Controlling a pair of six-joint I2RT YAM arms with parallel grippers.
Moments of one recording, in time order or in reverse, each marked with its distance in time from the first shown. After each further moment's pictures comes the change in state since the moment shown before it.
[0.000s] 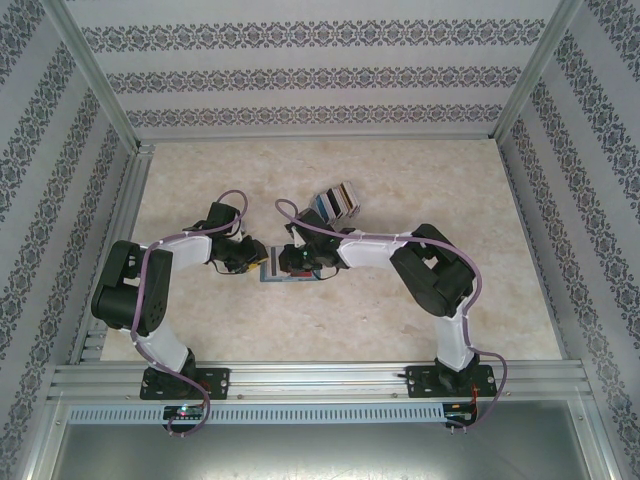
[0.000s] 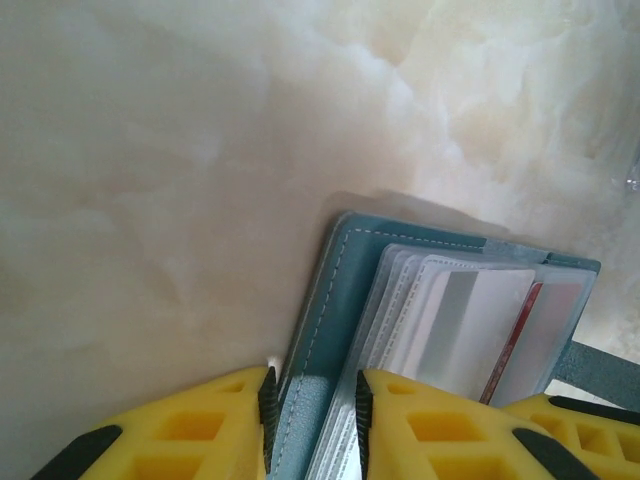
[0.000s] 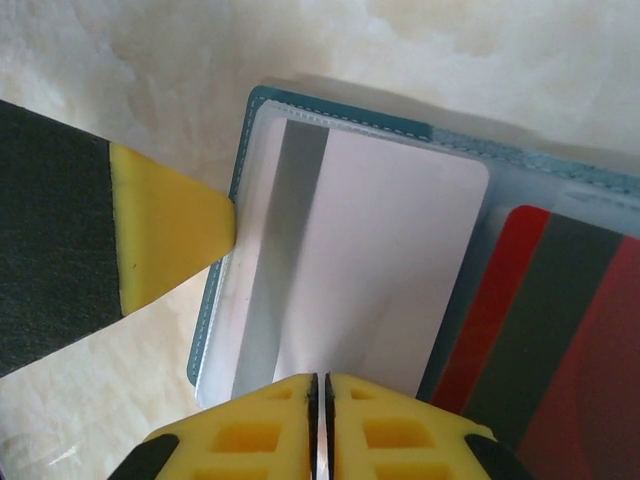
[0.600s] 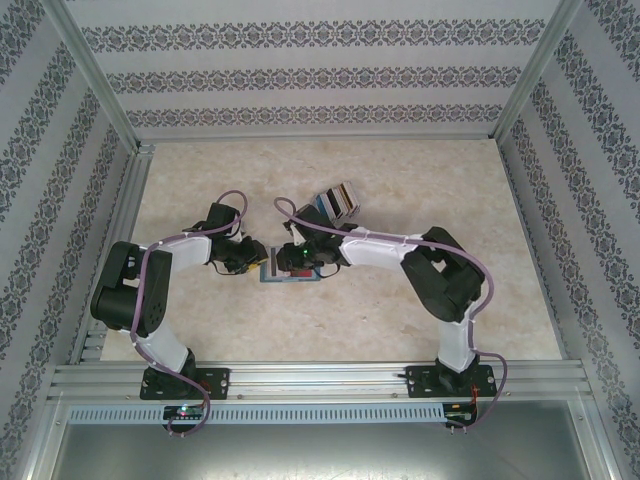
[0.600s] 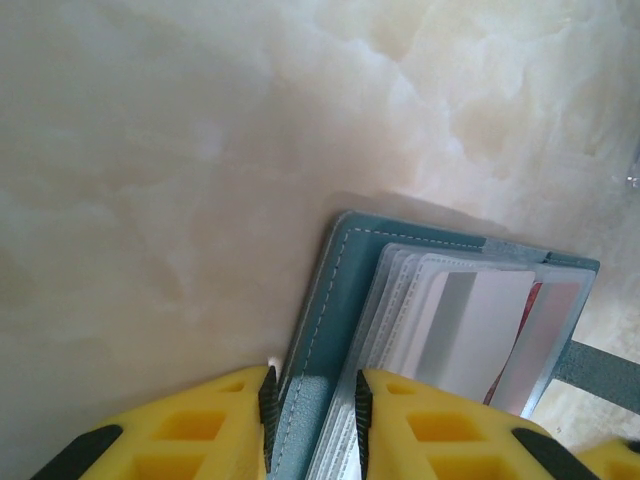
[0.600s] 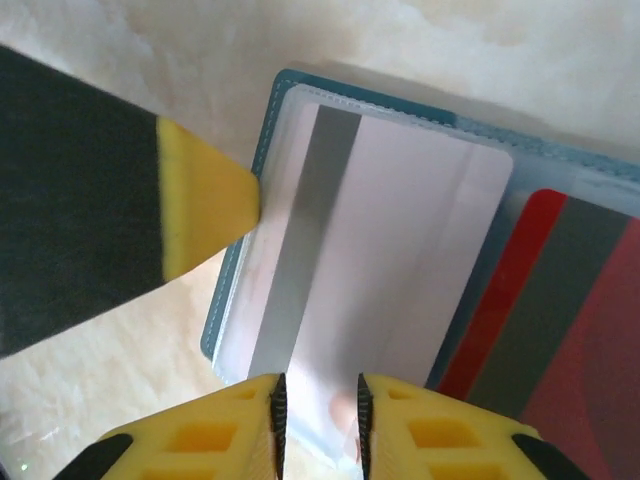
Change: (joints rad) left arm 0.000 -0.006 -0.006 0.003 -0.002 0.001; right arm 0.002 -0.092 0.016 -0.113 0.026 -0.056
